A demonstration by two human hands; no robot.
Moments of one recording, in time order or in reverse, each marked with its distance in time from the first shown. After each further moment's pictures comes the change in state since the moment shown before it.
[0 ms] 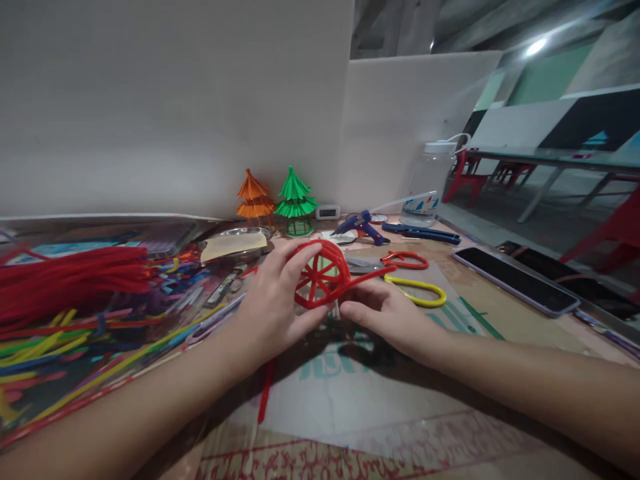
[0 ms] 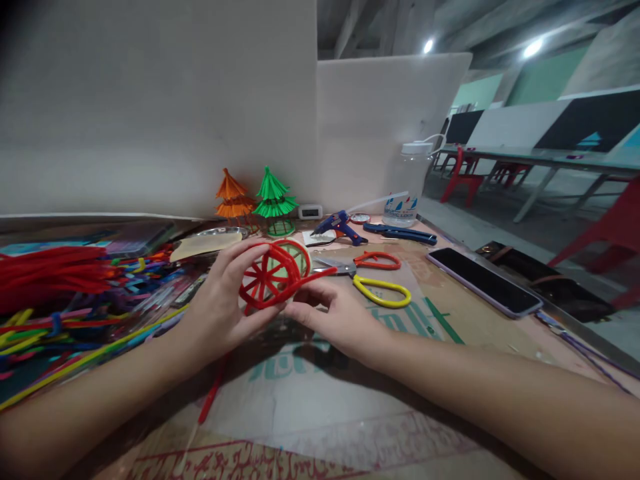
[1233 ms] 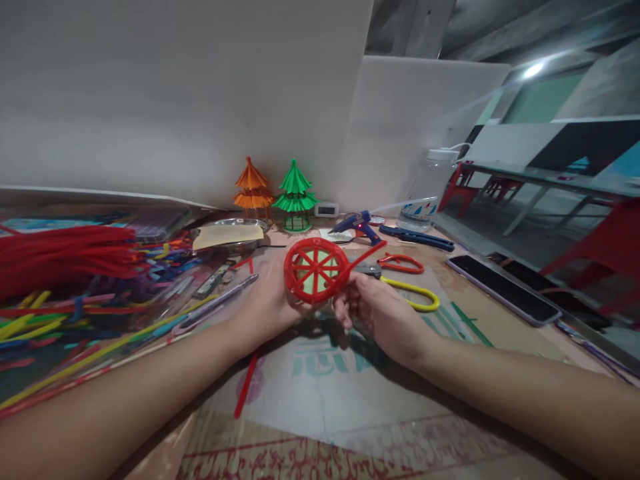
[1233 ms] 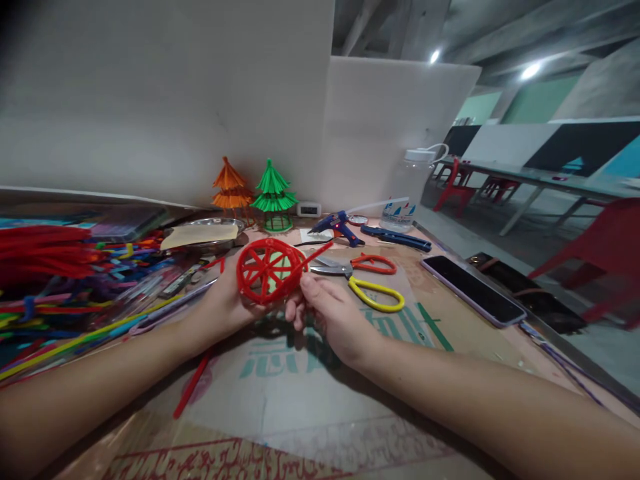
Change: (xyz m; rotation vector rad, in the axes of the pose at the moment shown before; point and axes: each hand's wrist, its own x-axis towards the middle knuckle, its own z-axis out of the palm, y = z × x) left_hand -0.011 -0.026 0.036 -0.378 0.041 -0.196; right_hand -0.001 -0.002 0.011 0.461 0.071 0.157
